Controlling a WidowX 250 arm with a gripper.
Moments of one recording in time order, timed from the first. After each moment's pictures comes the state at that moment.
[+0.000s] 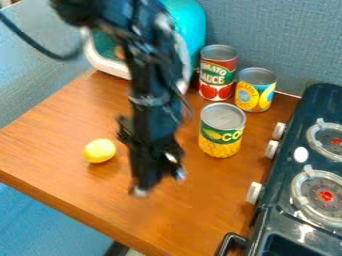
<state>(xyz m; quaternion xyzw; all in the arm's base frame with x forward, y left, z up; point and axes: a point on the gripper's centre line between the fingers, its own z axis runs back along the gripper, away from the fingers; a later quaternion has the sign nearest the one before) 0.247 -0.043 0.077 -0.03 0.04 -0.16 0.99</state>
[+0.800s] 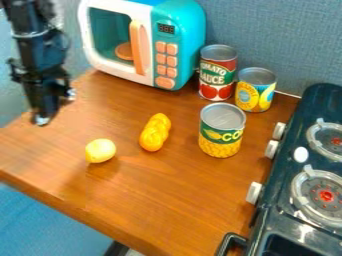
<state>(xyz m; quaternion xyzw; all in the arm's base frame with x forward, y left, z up) 0.271 0.132 0.091 -0.01 0.03 0.01 1.00</state>
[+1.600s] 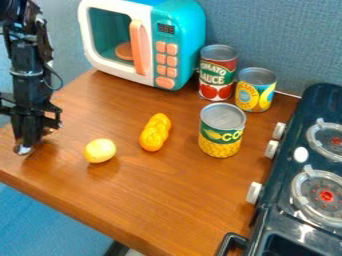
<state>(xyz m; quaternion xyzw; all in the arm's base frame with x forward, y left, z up) 0.263 0.157 0.036 0.04 0.10 0.09 0.99</state>
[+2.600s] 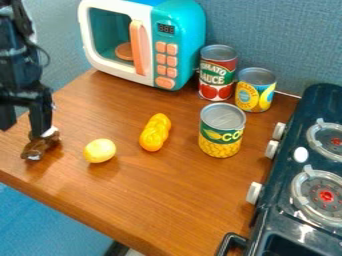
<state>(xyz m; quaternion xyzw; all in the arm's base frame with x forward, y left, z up) 0.252 0.144 0.079 -0.01 0.04 0.10 0.99</state>
